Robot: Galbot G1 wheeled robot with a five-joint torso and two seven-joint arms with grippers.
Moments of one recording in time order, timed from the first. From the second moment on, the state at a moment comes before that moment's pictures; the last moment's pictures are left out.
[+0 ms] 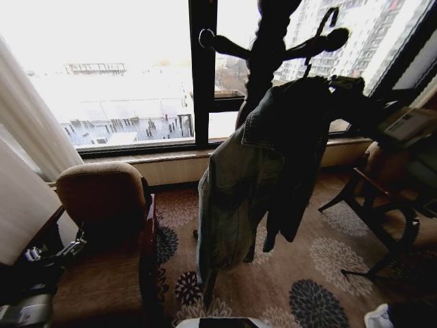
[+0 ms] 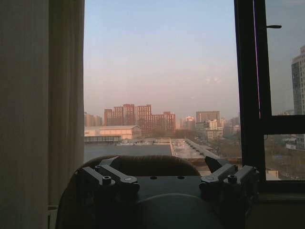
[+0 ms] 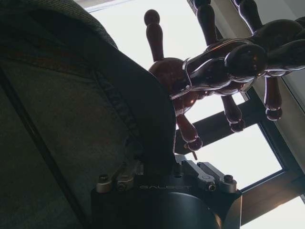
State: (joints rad) left arm 2.03 -1.15 -1.10 -2.12 -0.70 -0.38 0.00; right arm -0.88 0.13 0.72 2.21 0.41 -0.20 -0.13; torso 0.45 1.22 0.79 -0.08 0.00
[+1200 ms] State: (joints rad) left arm 2.03 -1.15 -1.10 -2.12 -0.70 -0.38 0.00; right arm -1.32 0.28 1.06 2.29 0.31 -0.20 -0.10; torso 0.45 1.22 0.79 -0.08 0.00
